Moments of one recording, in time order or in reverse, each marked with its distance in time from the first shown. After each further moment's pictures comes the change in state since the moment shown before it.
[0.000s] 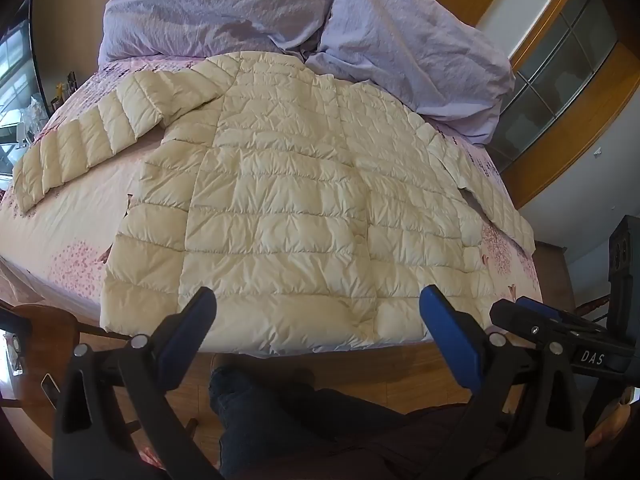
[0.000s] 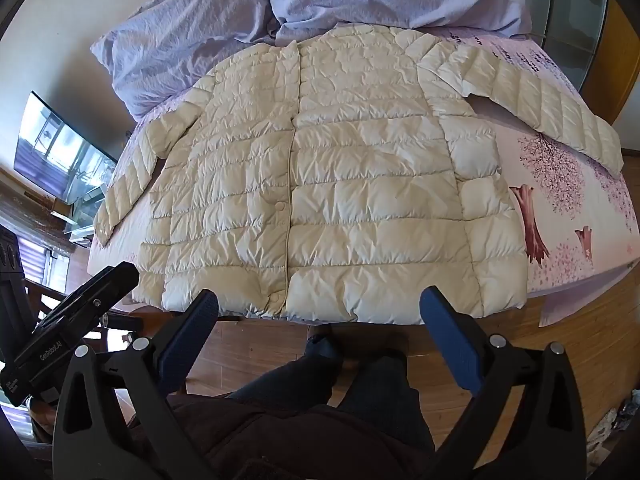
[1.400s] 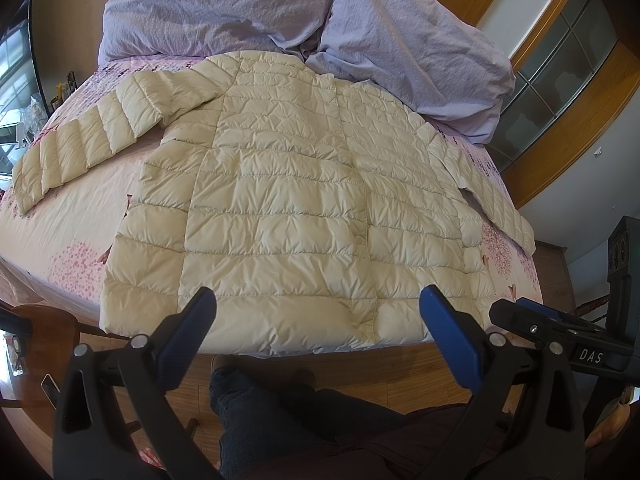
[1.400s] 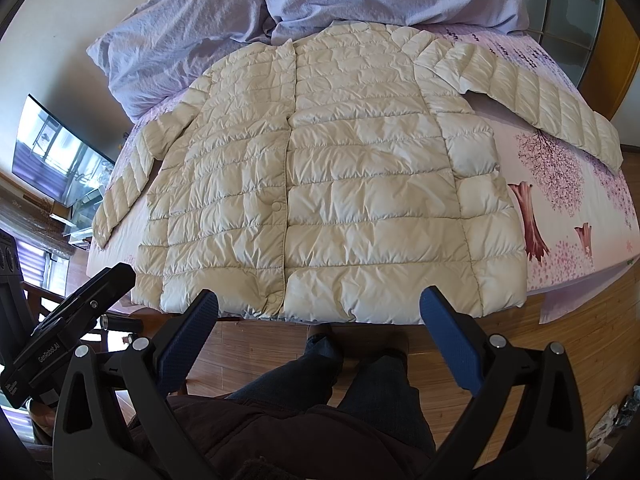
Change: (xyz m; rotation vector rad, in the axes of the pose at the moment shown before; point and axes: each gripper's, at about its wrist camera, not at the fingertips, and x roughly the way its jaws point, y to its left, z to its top) left arm 0.000 0.000 0.000 0.000 -0.001 -0.003; right arm 0.002 -0.002 0.001 0.002 0.005 -0.001
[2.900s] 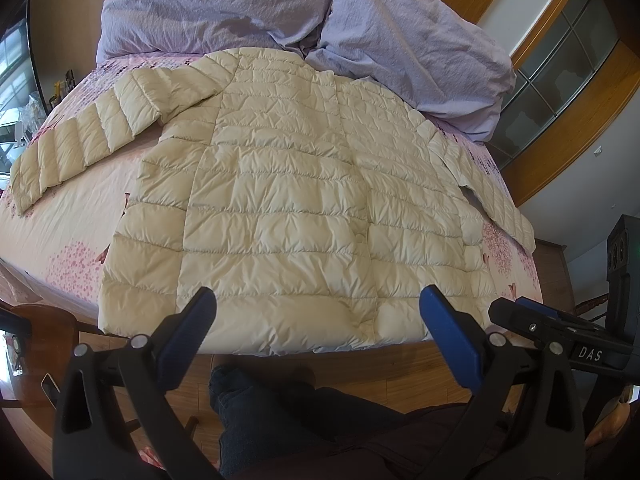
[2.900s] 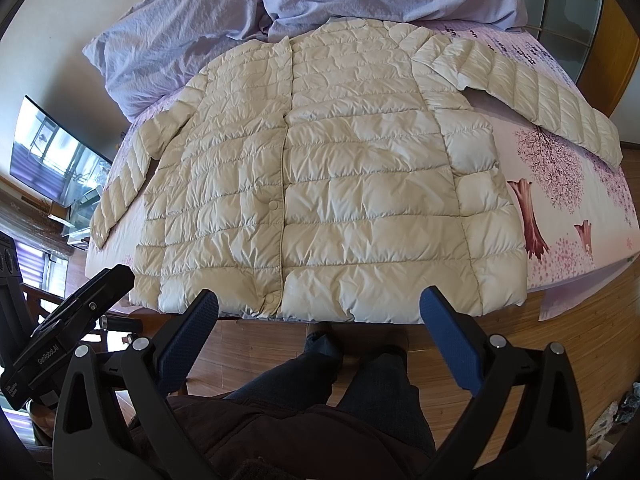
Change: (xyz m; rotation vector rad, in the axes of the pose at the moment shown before) left arm 0.000 0.000 0.000 -0.001 0.004 0.000; right arm 0.001 0.001 0.004 0.001 0.007 -0.001
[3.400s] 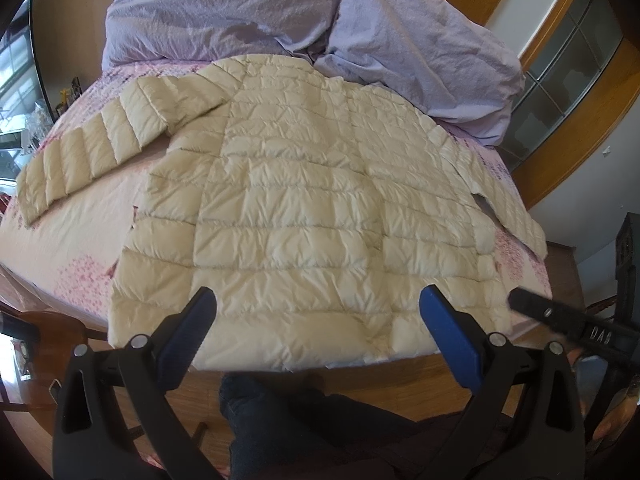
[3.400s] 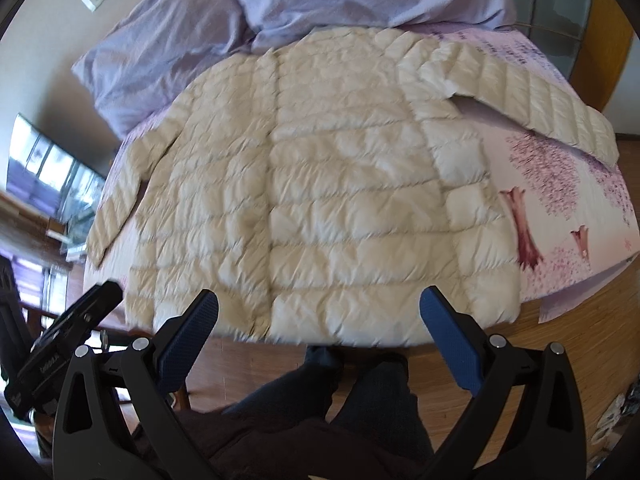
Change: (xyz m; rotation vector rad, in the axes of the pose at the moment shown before) left arm 0.003 0.000 0.008 0.009 -0.018 0.054; right arm 0.005 -0.022 0.018 0.051 -0.040 -0.017
